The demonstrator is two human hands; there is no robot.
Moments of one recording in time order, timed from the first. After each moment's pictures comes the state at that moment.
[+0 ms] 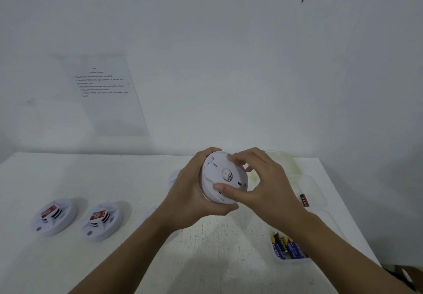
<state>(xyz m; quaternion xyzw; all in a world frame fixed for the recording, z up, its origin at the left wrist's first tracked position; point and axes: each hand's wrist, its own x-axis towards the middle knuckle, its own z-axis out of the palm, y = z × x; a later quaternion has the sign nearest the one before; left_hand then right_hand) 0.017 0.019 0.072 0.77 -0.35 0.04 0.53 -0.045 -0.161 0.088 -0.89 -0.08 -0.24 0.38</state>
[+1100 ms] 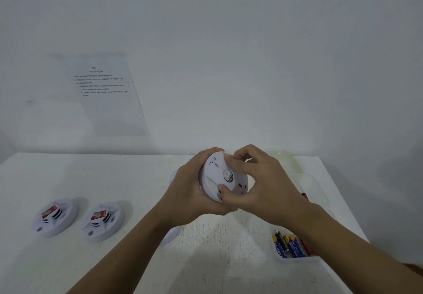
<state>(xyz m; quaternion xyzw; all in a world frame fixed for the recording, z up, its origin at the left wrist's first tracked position) 0.022 0.023 0.078 0.77 -0.37 0.02 0.52 -0.046 -0.160 0.099 -0.93 -0.13 -0.22 0.28</state>
